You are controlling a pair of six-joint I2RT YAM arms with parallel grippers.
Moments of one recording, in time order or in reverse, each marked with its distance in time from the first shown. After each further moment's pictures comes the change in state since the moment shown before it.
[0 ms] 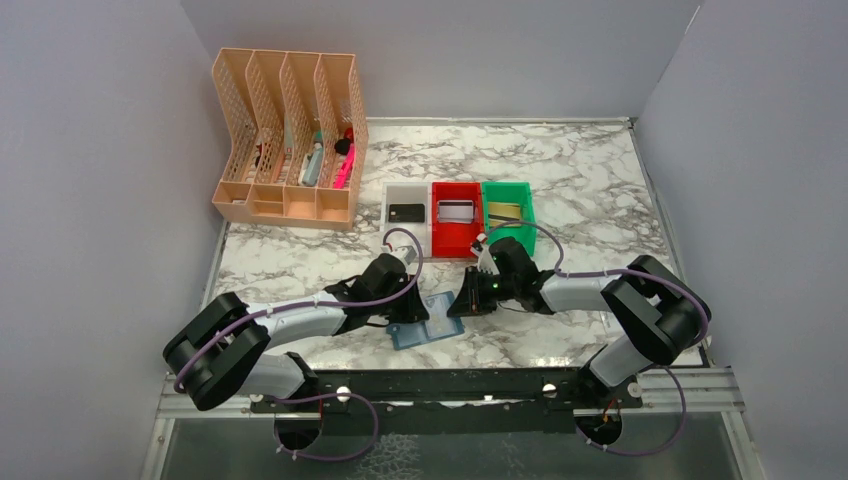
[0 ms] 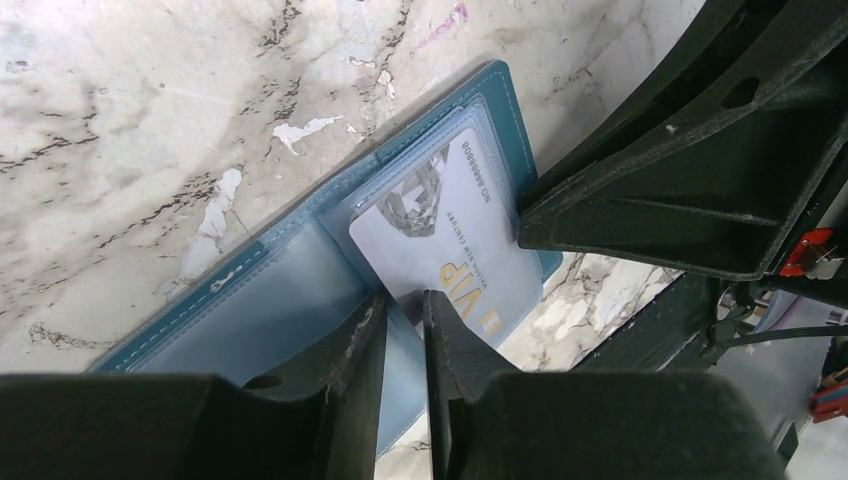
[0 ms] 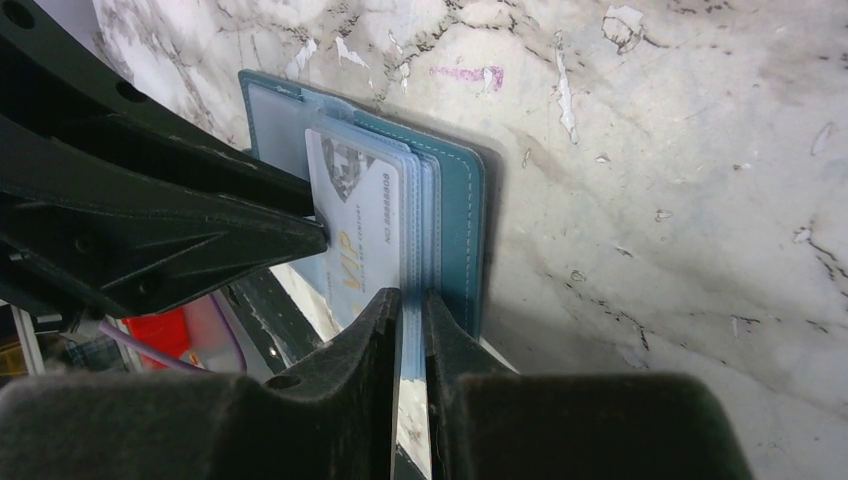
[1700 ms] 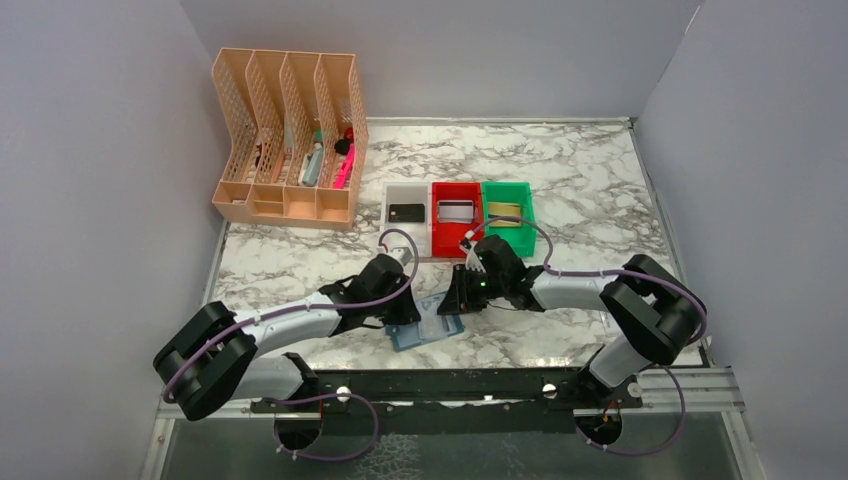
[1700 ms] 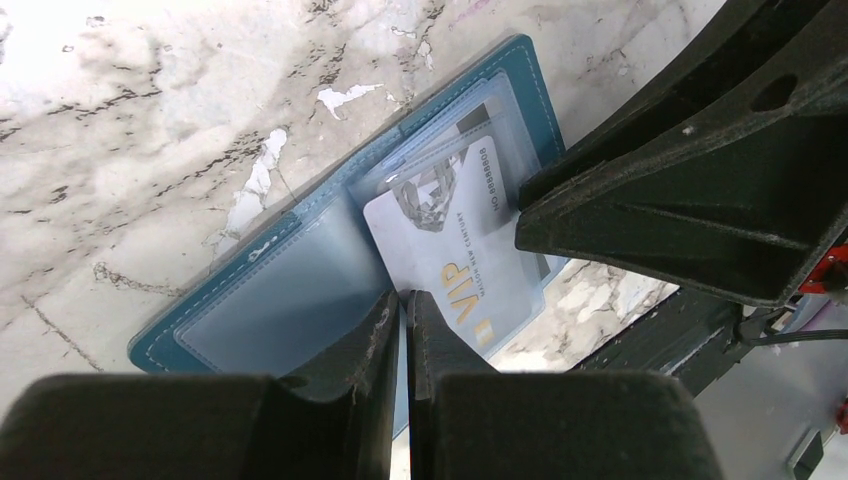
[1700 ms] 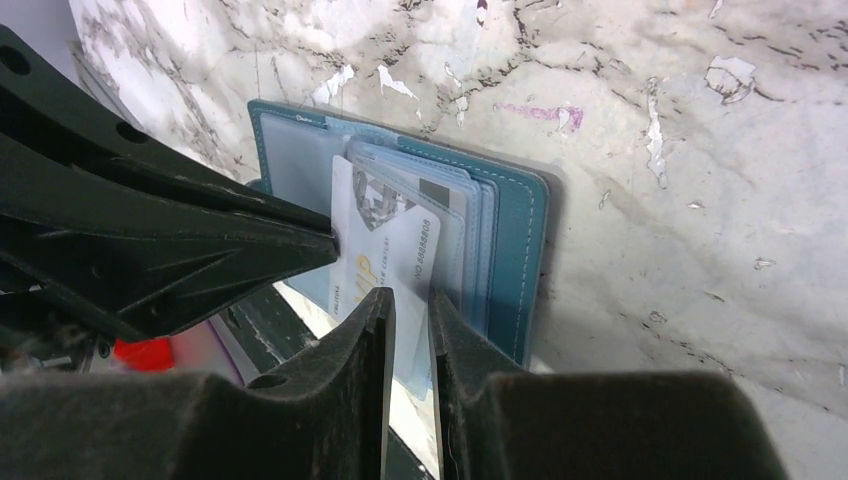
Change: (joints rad) left arm 0.000 -0.061 0.011 -0.117 -0.033 0.019; right arm 0.084 0.014 0.092 -0.087 0.115 0.013
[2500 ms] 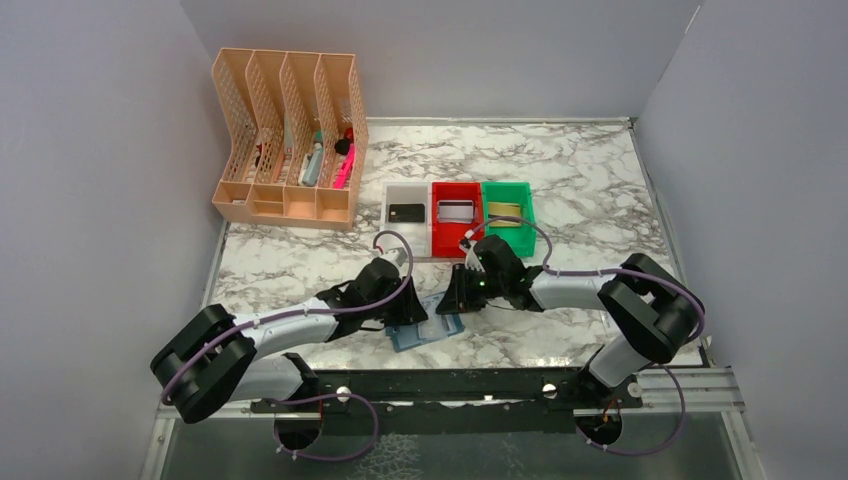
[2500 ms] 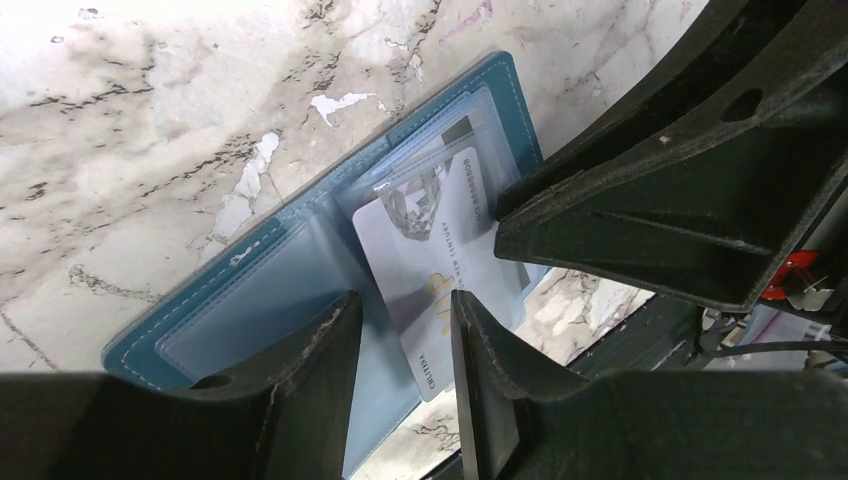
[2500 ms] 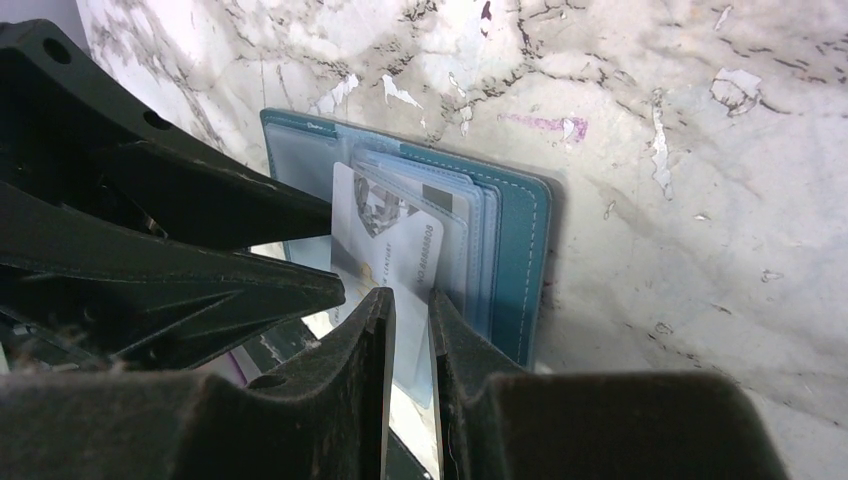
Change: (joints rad) left arm 0.000 -0.021 -0.050 0.080 -0.016 -0.069; right arm 0.000 0.008 0.001 0.016 0.006 0.017
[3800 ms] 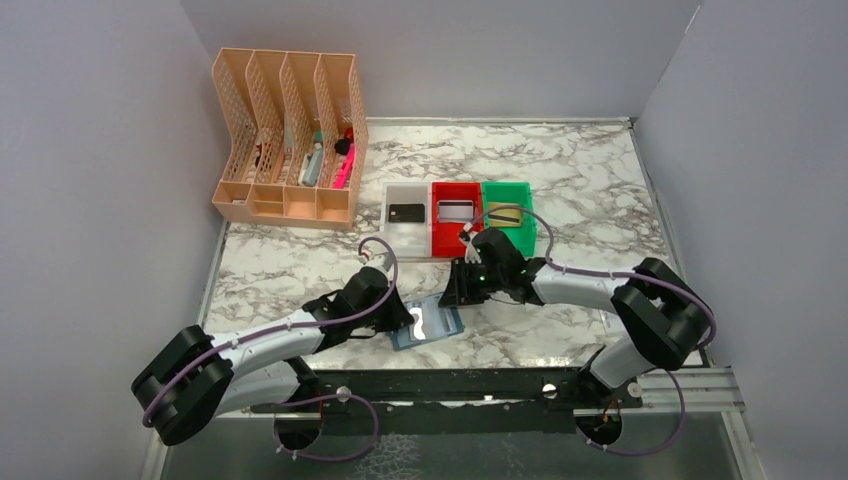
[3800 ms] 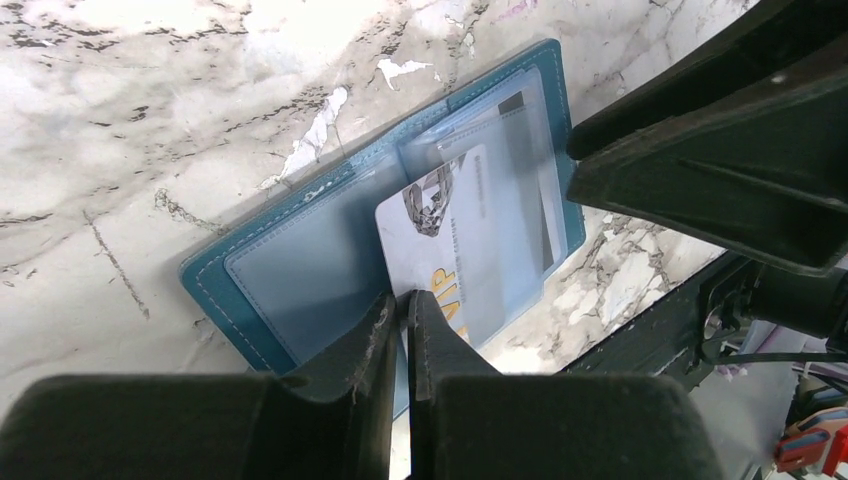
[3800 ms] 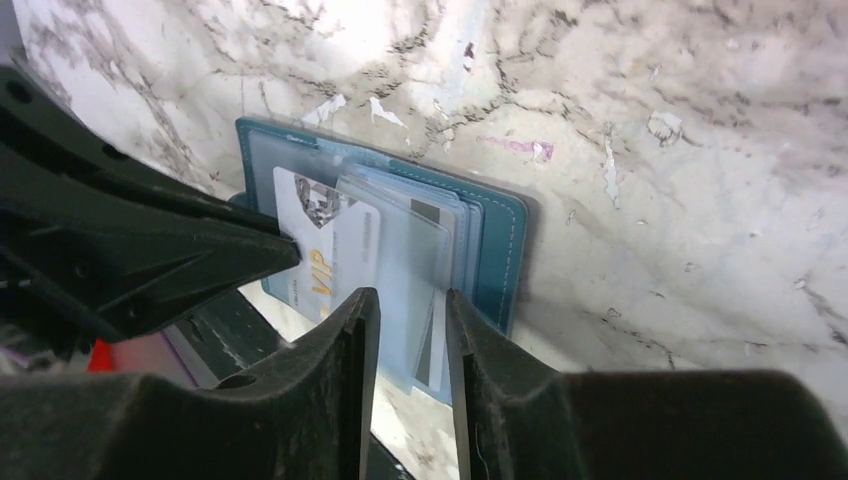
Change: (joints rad) left arm 0.000 -0.148 -0.091 -0.024 -0.054 -0.059; right arm 0.002 -0.033 0.077 -0.154 0.064 -0.086
